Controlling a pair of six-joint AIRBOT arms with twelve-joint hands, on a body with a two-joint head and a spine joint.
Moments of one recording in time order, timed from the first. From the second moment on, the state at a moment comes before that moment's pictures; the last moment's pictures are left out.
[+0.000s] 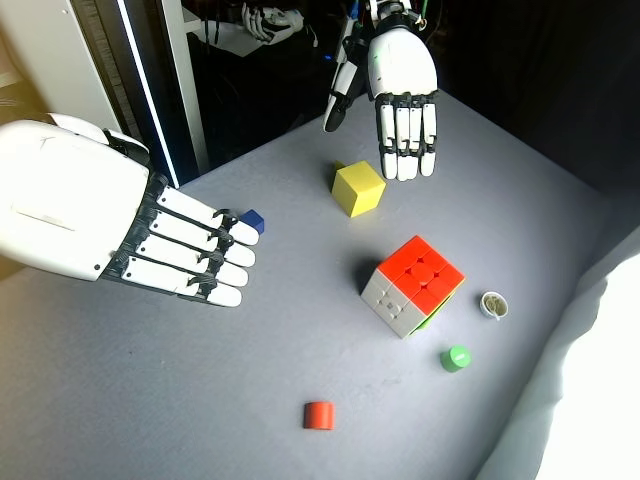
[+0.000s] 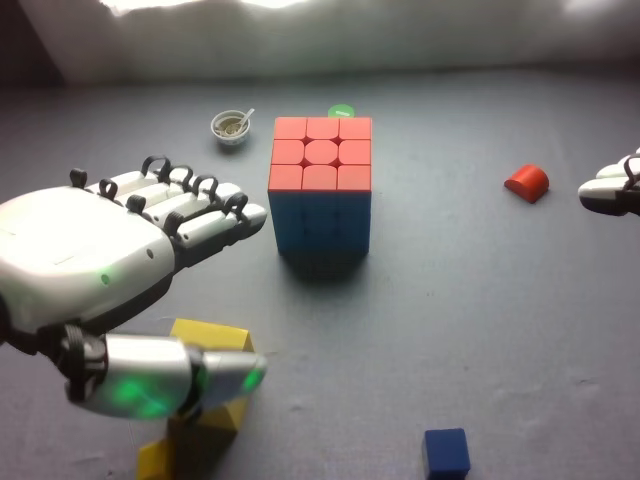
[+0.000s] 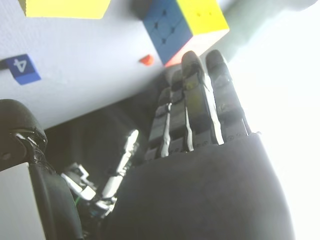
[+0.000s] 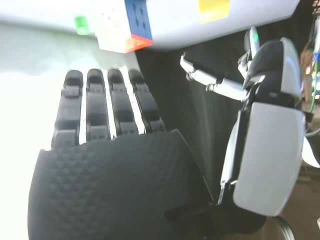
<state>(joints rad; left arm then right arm) 0.41 -0.60 0.55 -0.48 -0.46 1.46 -0.21 -0.36 0.70 -1.22 0.34 0.42</state>
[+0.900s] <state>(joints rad) 0.41 -0.60 0.53 -0.56 -0.39 1.50 -0.22 -0.35 0.70 -1.22 0.34 0.42</state>
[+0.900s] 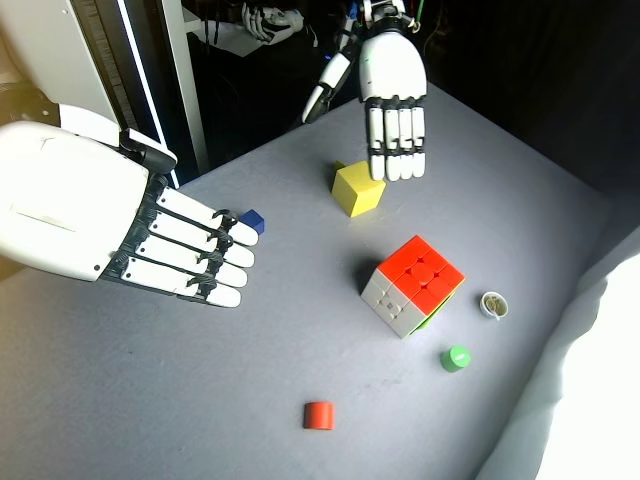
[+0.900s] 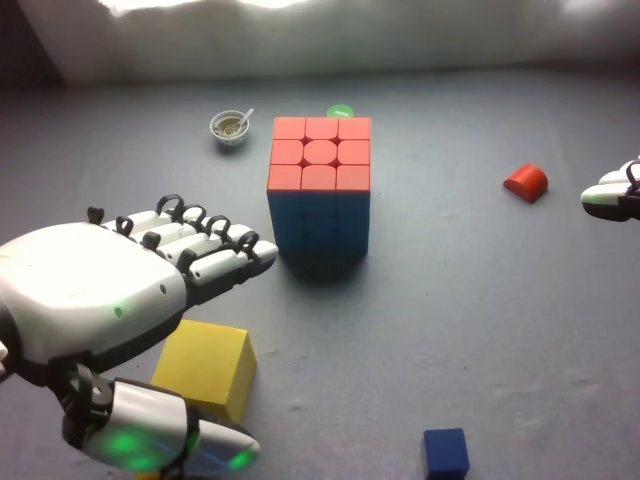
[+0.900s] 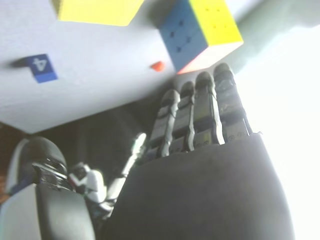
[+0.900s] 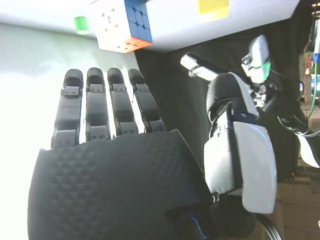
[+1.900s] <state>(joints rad) 0.54 -0.83 0.54 -0.81 -0.59 1.70 -0.22 -0.35 0.70 -1.22 0.34 0.42</state>
